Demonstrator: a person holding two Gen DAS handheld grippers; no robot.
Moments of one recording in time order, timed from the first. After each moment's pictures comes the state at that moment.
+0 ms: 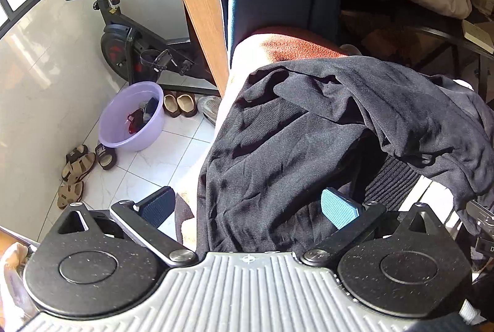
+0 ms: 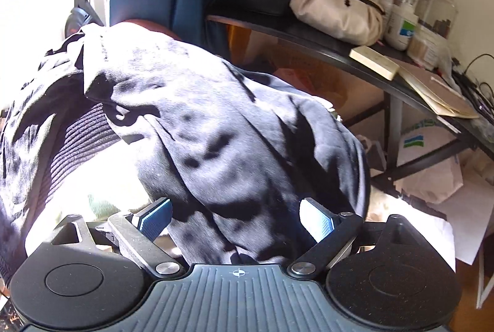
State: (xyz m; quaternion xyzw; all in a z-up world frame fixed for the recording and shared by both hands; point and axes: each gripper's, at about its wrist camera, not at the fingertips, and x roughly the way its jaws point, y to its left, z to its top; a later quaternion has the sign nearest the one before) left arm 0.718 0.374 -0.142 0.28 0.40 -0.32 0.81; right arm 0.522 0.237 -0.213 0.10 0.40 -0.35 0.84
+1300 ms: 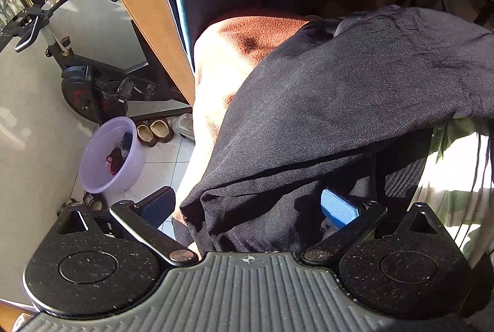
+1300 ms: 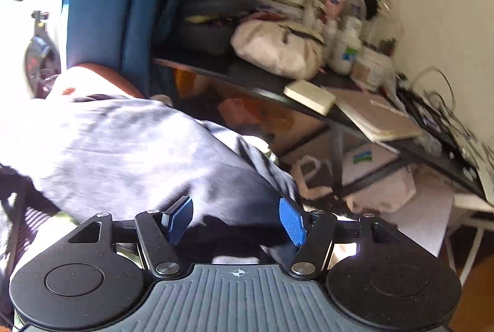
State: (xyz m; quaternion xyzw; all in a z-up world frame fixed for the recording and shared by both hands) left arm 0.729 0.378 -0.191 0.35 0.35 -0.42 0.76; right arm 0.494 0.247 -0.172 0.05 0.35 -0.40 0.84
